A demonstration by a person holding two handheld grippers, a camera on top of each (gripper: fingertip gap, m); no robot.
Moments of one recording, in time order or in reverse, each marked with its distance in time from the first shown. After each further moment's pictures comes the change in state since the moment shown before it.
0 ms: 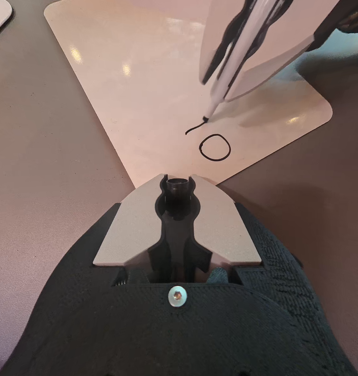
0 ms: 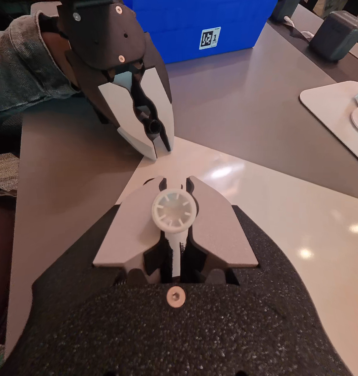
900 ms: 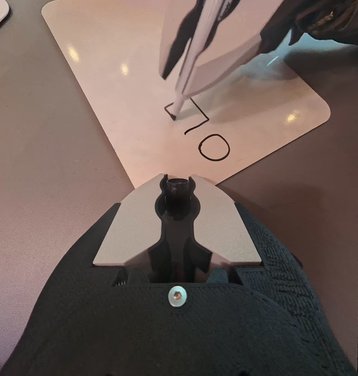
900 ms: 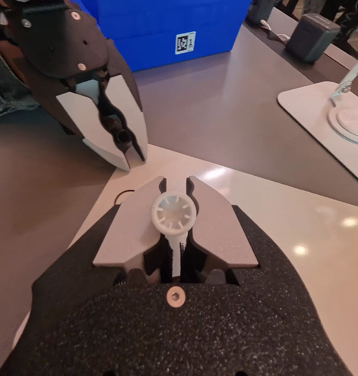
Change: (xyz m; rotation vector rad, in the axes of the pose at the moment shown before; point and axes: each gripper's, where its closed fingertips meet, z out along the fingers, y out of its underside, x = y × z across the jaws) left arm 0.001 0.000 0.000 -0.001 0.009 -0.003; right arm 0.027 -0.006 0.015 0.017 0.045 0.022
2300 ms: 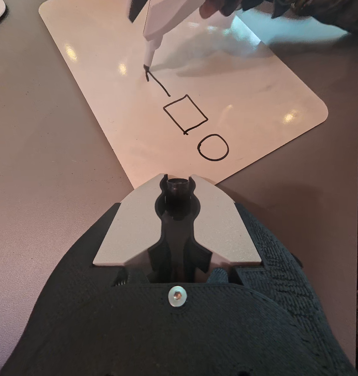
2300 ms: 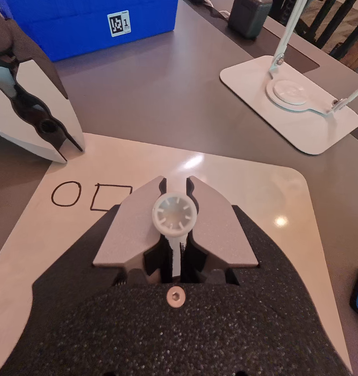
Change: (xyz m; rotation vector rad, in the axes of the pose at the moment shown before) left arm 0.001 0.000 0.000 0.000 0.009 -0.003; right arm 0.067 0.018 -0.022 -0.050 0.162 0.072
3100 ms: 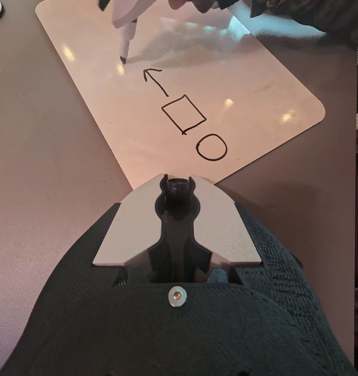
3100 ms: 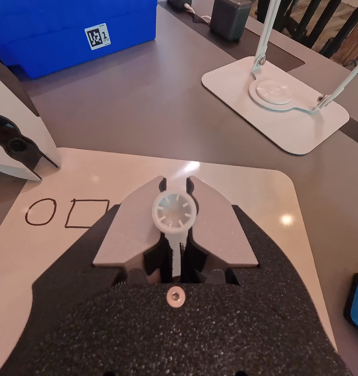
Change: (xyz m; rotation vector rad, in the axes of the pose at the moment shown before) left arm 0.001 0.000 0.000 0.000 0.010 0.001; right arm 0.026 -0.005 0.012 0.023 0.014 0.059
